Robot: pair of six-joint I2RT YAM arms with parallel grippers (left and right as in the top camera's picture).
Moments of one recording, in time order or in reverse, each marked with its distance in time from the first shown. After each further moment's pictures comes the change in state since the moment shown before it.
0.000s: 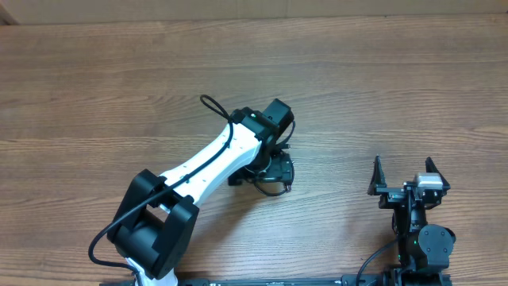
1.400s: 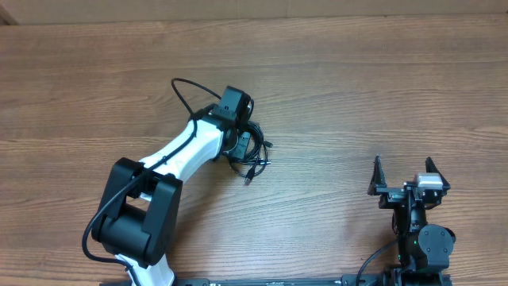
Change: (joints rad) left arm 0.227 0.001 -0.180 0.465 -0.161 0.576; right arm 0.000 0.000 0.000 -0.001 0.000 -0.001
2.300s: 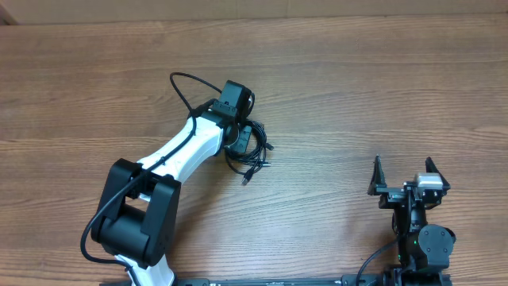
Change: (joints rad) left arm 0.000 -0.003 0.022 0.035 -0.006 -0.007; right arm 0.000 0.000 0.000 0.000 0.000 0.000
